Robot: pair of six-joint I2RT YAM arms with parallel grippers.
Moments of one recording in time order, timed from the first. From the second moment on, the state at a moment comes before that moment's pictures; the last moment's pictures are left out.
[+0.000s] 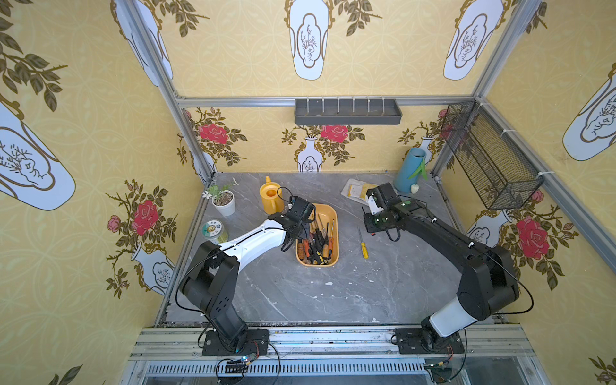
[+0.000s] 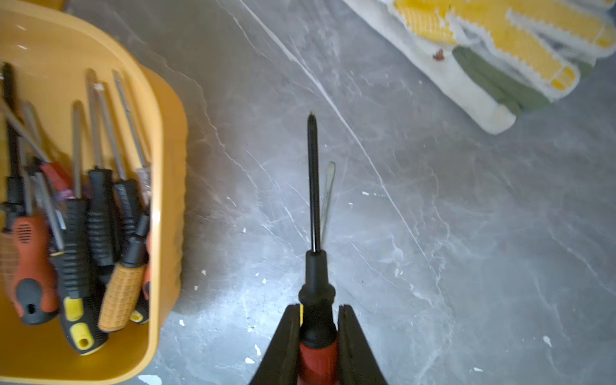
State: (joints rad) left arm -0.61 1.66 1.16 -0.56 -0.28 -0.55; right arm 0.38 1.59 1.22 -0.74 -0.01 0.22
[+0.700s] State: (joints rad) left arm -0.61 1.65 1.16 -0.56 -0.29 -0.55; right arm 0.35 1.78 1.08 -0.63 -0.03 0.26
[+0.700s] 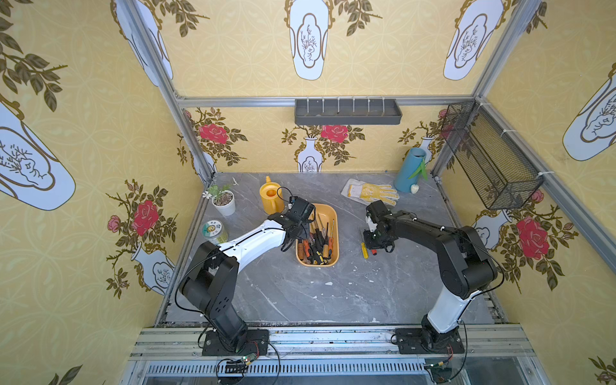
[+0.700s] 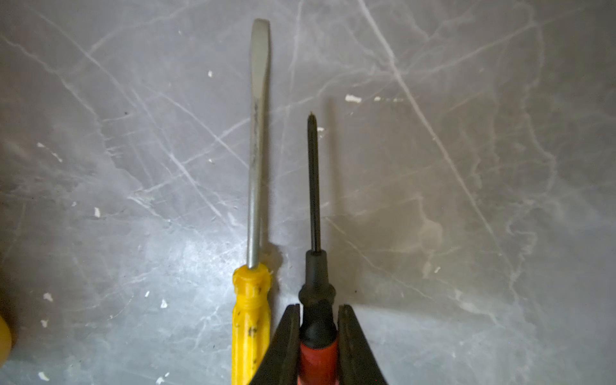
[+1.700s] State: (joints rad) left arm -0.61 1.64 1.14 -0.55 -0.29 -0.57; right arm 0.35 1.79 1.07 -0.61 -0.02 0.32
